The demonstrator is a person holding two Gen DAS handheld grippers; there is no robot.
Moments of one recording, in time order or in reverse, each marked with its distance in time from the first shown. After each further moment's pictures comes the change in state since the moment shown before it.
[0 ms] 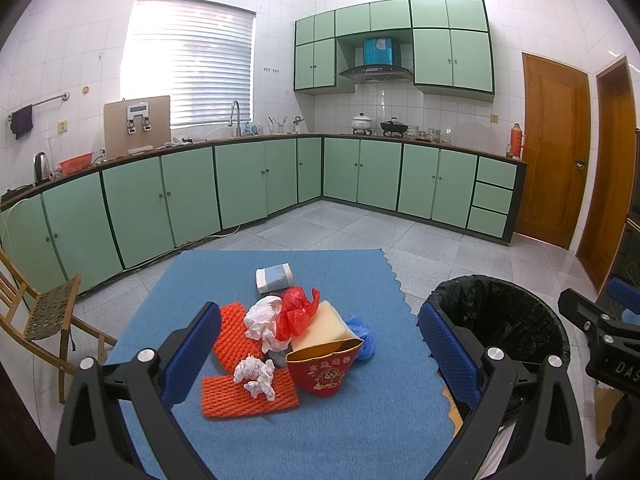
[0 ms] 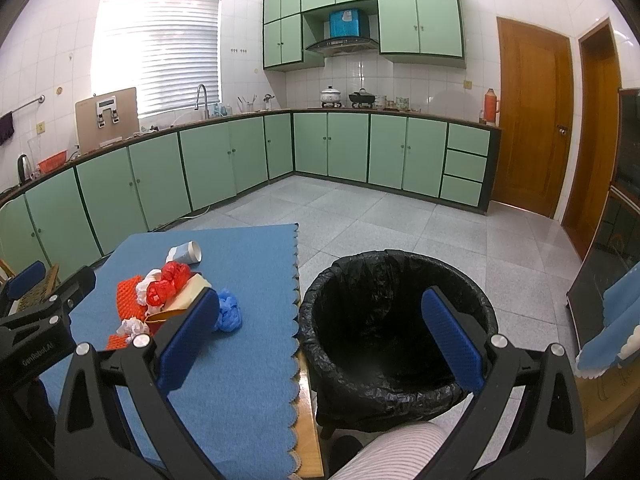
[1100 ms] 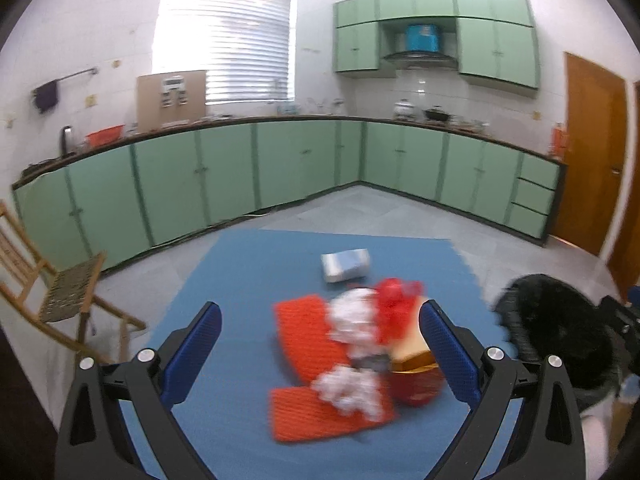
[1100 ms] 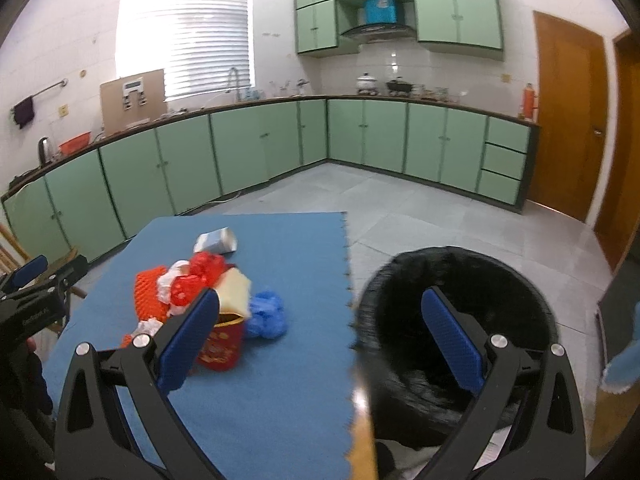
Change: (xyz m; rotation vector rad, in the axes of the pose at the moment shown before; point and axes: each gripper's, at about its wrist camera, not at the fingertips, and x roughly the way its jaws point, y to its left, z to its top) left arm 0.064 0.105 -0.013 -0.060 0.061 0.137; right arm 0.080 0.066 -0.001 -0.054 0.048 0.130
